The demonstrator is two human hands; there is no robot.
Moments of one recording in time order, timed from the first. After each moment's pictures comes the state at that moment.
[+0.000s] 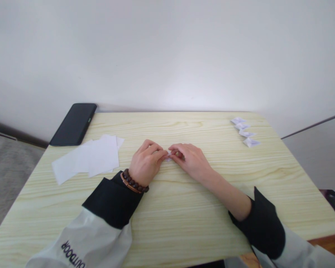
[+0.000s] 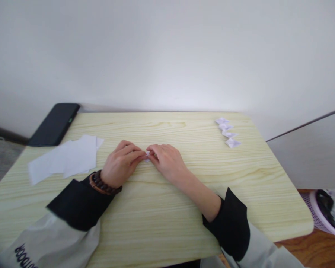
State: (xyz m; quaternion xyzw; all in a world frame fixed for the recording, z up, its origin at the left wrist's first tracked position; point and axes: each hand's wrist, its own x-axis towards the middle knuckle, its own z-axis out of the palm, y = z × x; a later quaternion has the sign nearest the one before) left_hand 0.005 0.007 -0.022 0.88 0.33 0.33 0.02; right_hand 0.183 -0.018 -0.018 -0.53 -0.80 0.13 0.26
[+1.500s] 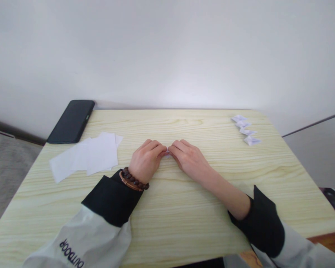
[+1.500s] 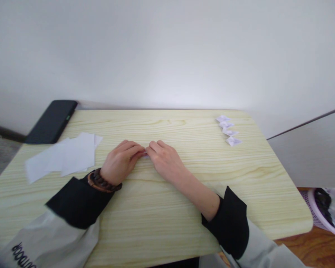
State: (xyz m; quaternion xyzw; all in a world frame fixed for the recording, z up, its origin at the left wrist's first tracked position) left_hand 0.008 0.006 -0.024 0.88 0.38 0.28 0.05; right_hand 0.179 -0.020 -0.017 -0.47 -0.87 0.01 0.17
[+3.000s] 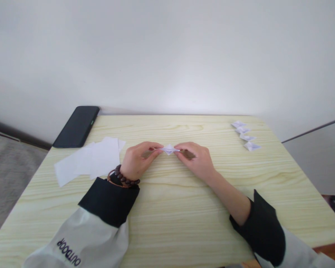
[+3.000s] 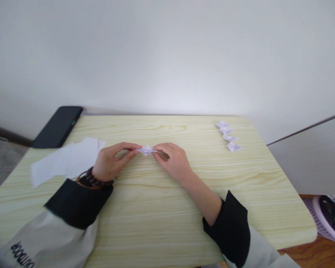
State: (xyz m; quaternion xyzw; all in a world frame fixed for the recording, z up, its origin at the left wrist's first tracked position) left_hand -0.012 0.018 -0.013 0.79 0.40 0.40 0.22; right_hand 0.194 -0.013 -0.023 -0.49 -0.75 0.14 0.42
